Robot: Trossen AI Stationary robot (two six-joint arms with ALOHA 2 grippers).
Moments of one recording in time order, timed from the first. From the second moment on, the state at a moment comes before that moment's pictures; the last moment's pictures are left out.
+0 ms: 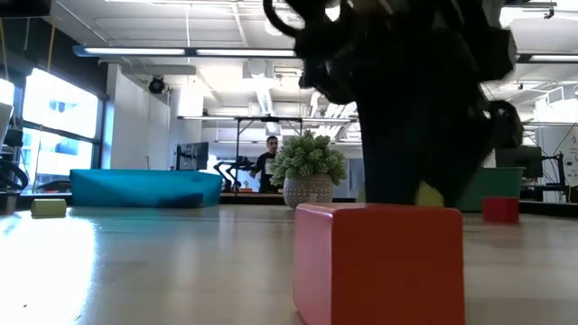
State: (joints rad) left arm -0.65 1.66 1.30 -1.02 0.06 -0.79; right arm 0.50 2.13 1.57 -0.67 0.01 1.30
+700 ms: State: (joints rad) left arm -0.43 1.59 1.30 -1.03 -0.09 -0.62; right arm 0.21 1.82 1.57 -0.86 0.22 0.83
